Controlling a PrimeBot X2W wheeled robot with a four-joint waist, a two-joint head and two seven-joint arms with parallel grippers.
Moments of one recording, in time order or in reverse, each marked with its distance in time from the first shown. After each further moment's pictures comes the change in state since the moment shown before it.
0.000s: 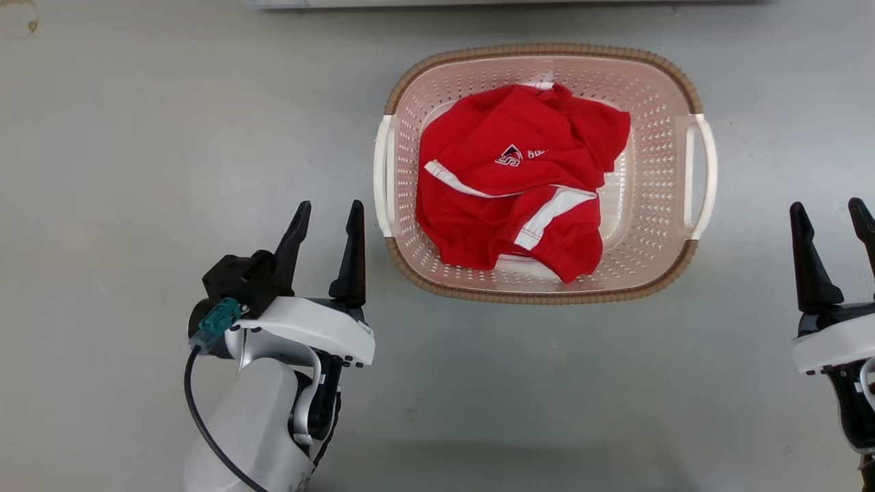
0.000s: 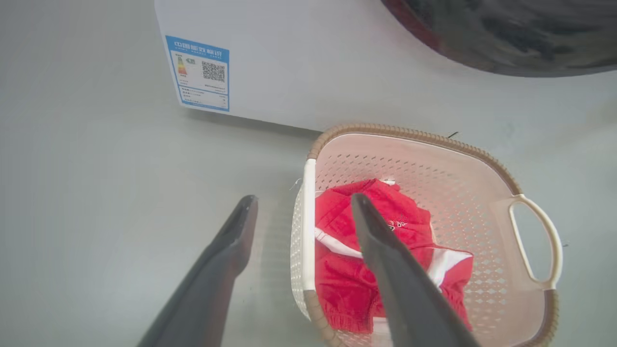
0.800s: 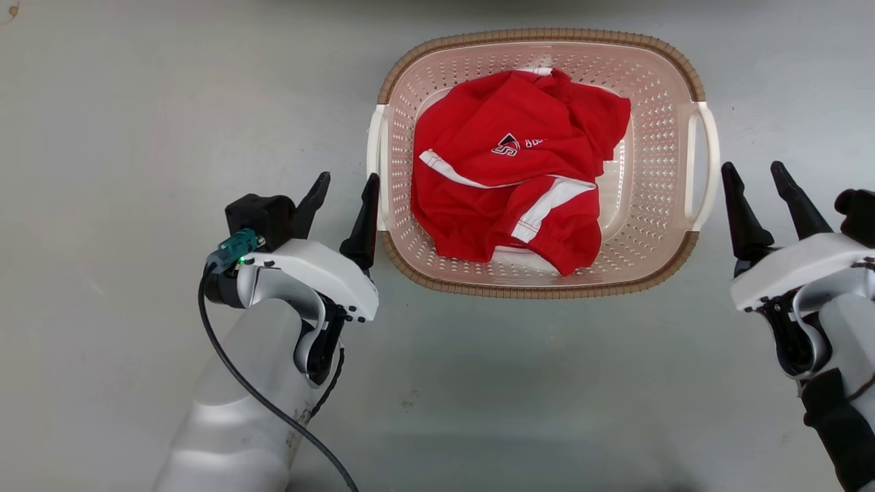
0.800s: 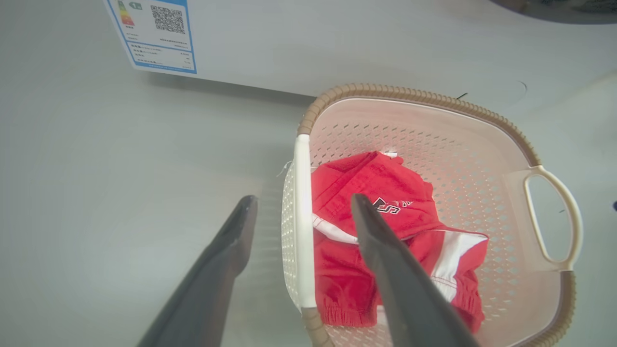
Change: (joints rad) left arm -0.264 -0.022 -0.049 0.403 -0.063 -0.124 -0.004; right arm -0.330 0.004 0.314 0.414 0.252 0.000 -0.059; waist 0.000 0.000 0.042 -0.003
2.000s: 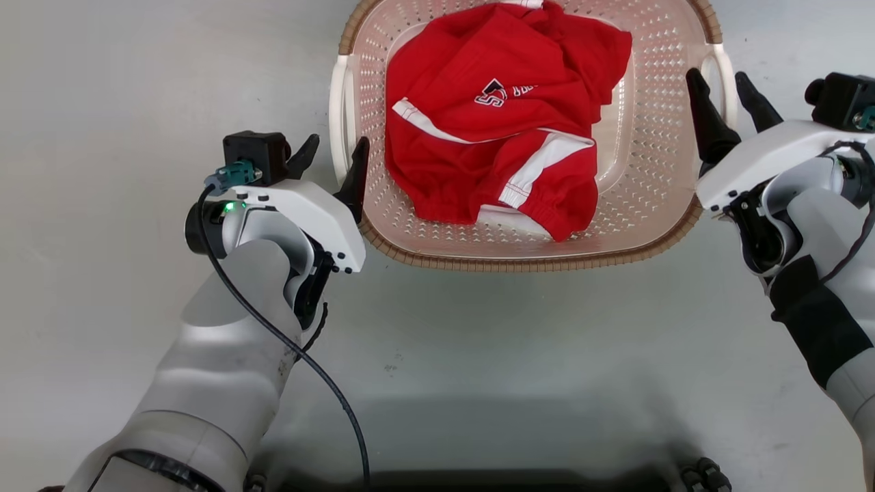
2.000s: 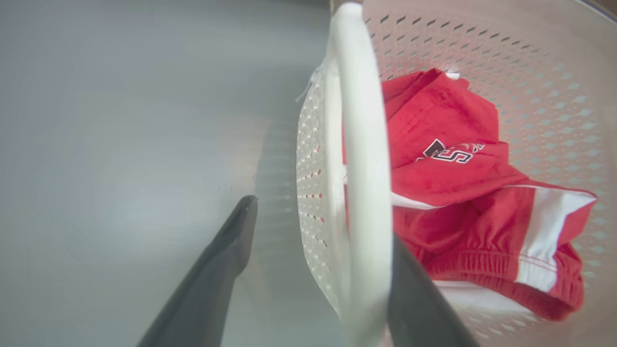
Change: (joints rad) left arm -0.288 -0.006 -0.199 0.383 -0.159 -0.025 -0.001; right arm -0.406 0.064 0.363 0.346 0.352 0.000 -0.003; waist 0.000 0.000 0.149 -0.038
